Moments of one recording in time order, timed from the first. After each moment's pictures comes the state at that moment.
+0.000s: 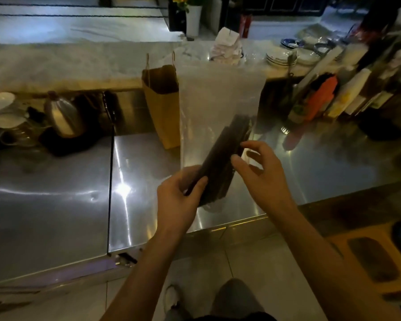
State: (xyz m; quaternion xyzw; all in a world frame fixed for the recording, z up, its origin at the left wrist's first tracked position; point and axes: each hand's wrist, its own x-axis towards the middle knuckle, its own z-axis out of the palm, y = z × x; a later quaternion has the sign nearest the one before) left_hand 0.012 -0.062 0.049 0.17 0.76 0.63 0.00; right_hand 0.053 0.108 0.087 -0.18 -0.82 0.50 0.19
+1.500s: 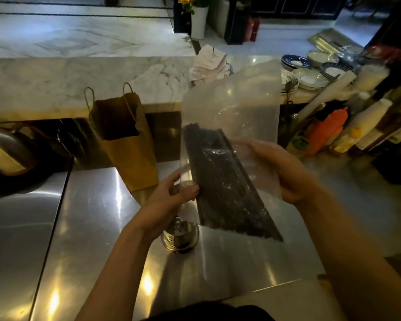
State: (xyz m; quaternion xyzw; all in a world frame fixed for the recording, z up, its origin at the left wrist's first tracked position) left_hand -0.168 0.108 0.056 0.07 0.62 0.71 0.32; right_hand -0.128 0.354 0.112 -0.04 -0.58 0.81 -0.12
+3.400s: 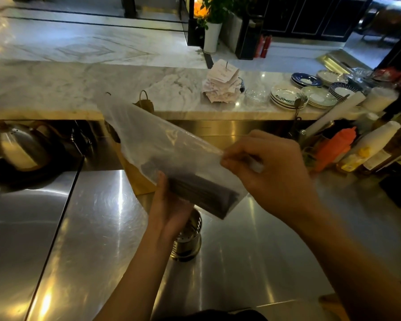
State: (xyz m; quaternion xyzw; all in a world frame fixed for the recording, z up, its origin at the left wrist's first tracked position) left_hand -0.177 0.126 0.031 -0.07 0.29 0.91 0.28; right_hand -0.114 0.282 0.171 0.13 -0.90 0.29 0.30
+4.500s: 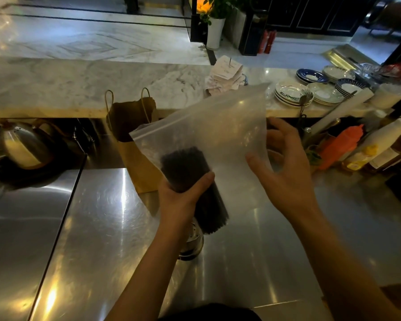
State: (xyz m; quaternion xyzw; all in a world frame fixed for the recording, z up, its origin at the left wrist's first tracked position) left_hand -0.151 0.142 0.068 -0.05 0.63 0.78 0.02; right_hand -0.126 0.313 0.122 -0.07 -0.85 0.45 0.25
